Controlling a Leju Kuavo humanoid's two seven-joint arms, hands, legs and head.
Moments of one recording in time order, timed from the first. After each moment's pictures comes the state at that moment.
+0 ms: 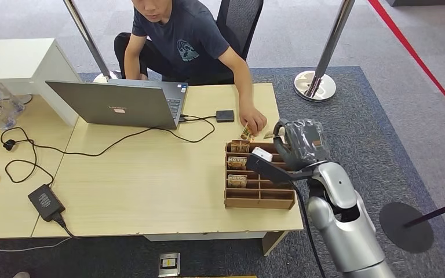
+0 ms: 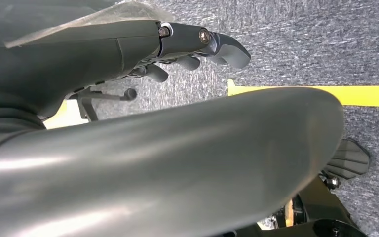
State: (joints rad) left arm -0.09 -0.13 1.30 -0.20 -1.15 -0.06 -0.13; right arm -0.38 -0.11 0.53 -1.43 1.23 -0.26 -0.18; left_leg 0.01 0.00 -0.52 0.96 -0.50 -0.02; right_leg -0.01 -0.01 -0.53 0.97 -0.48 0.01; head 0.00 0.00
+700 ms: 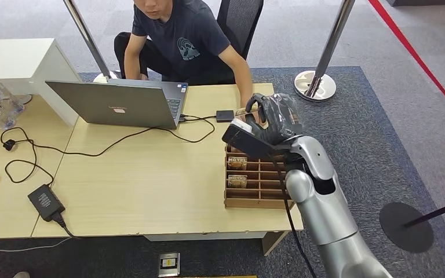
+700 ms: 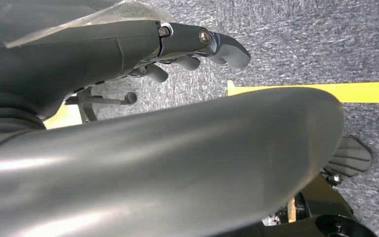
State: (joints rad) left arm -0.09 -0.14 1.31 -0.20 -1.19 -0.06 -0.12; right arm -0.56 0.05 0.55 -1.28 1.09 -0.21 -0.21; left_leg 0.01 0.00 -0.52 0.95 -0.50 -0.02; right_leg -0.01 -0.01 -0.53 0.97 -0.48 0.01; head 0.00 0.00
